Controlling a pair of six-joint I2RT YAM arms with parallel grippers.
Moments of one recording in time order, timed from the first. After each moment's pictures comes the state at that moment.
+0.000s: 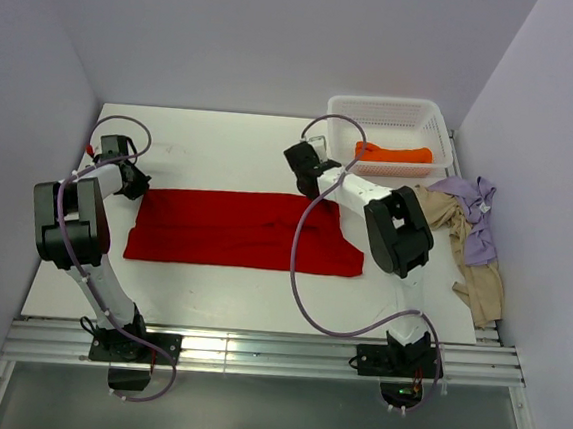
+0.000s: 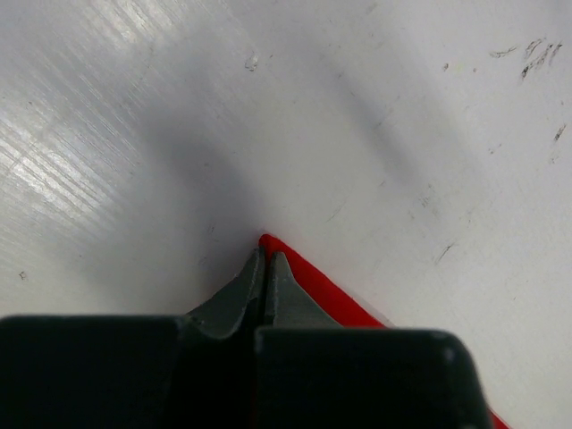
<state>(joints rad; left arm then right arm) 0.21 1.84 1.12 -0.21 -0.06 -0.70 0.57 2.09 1.53 -0.50 0.61 0.24</state>
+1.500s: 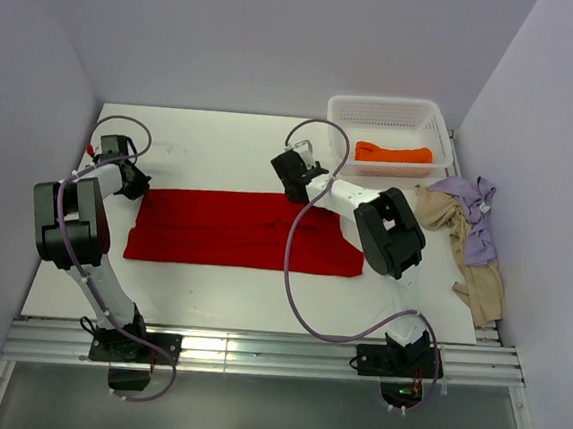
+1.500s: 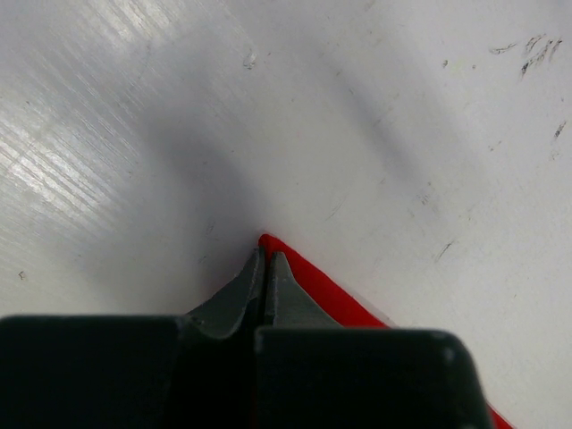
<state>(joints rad) 0.21 1.84 1.12 -0.21 -0.05 -0.69 0.64 2.12 1.52 -0.45 0.73 0.13</state>
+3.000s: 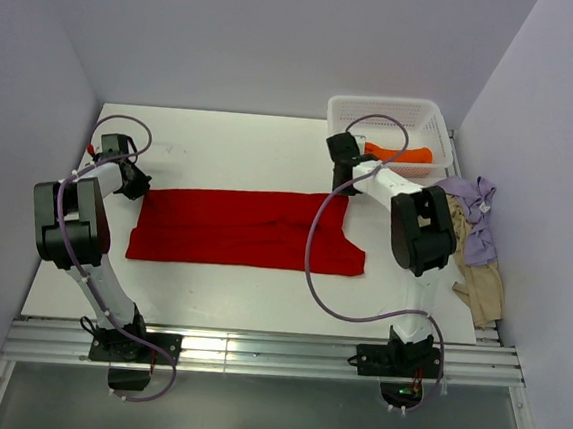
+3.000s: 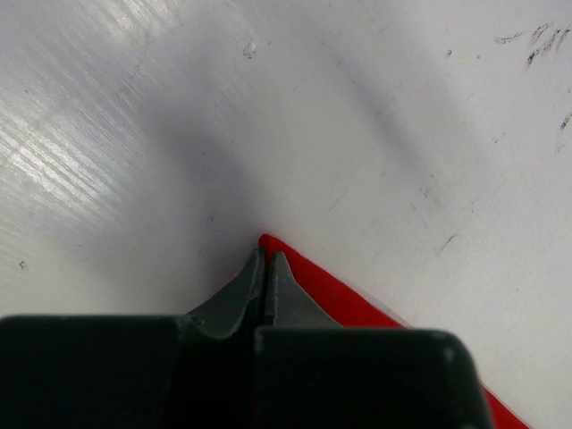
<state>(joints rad) 0.21 1.84 1.13 -0.25 -0.05 -0.69 0.37 2.03 1.47 -0.49 0.40 0.33</state>
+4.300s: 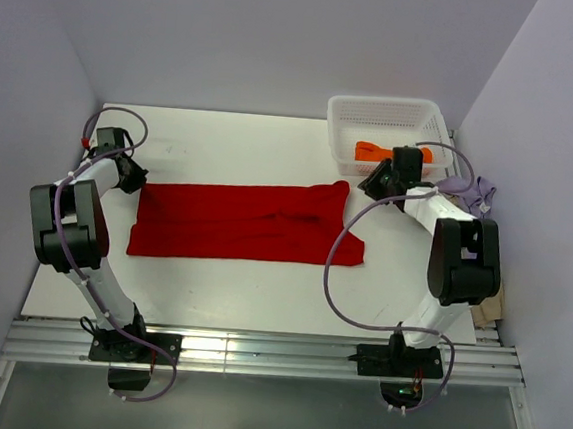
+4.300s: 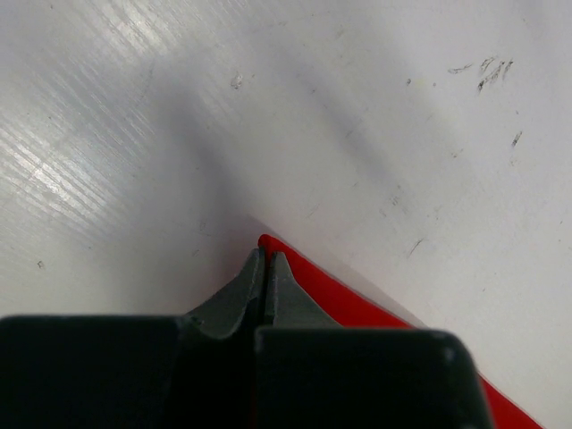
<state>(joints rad) 0.22 1.82 1.18 -0.28 -0.06 -0.69 0.06 1.73 1.07 -0.12 -0.12 0.71</state>
